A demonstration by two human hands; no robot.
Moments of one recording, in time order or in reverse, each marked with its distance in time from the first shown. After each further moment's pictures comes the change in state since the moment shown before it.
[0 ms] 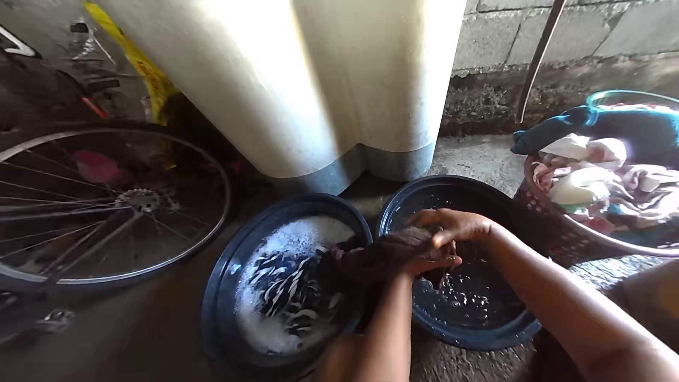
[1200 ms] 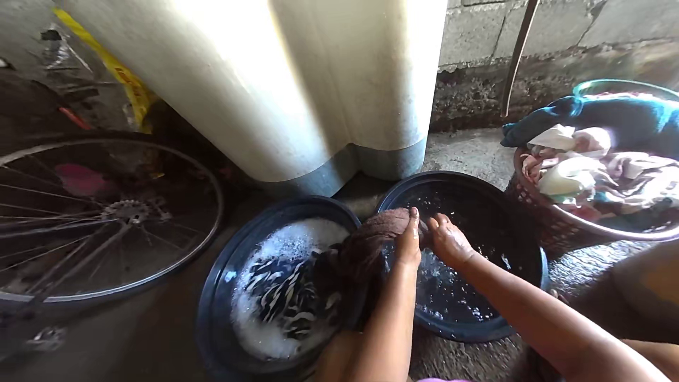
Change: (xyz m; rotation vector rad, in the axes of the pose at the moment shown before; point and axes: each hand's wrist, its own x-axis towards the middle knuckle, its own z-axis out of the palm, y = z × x) left_hand 0.059 -0.015 0.016 -0.533 0.771 0.152; right_hand -0.013 0.029 0.067 -0.694 0.467 0.615
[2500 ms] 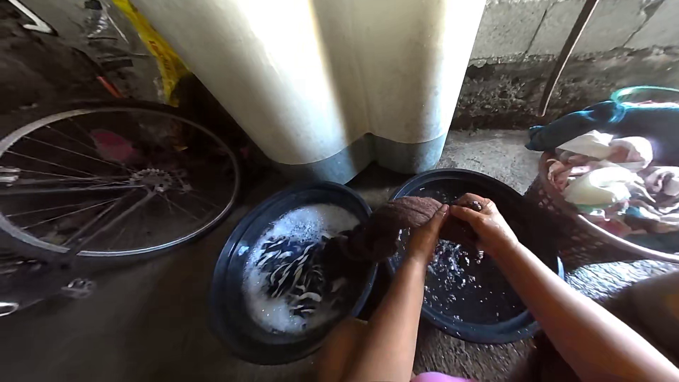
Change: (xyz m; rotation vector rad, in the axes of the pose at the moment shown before) left_hand -0.020 0.030 -0.010 0.010 -0.197 0.046; right_hand -0.004 -0.009 -0.048 1.253 0.200 -0.050
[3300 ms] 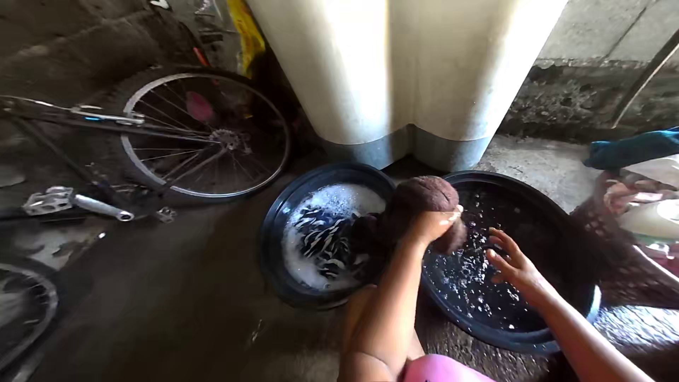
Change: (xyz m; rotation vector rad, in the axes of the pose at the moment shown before) left_hand -0.019 0.067 -0.049 0.813 -0.036 -0.046; right_hand -0.065 0.055 -0.035 -0.329 -0.179 0.339
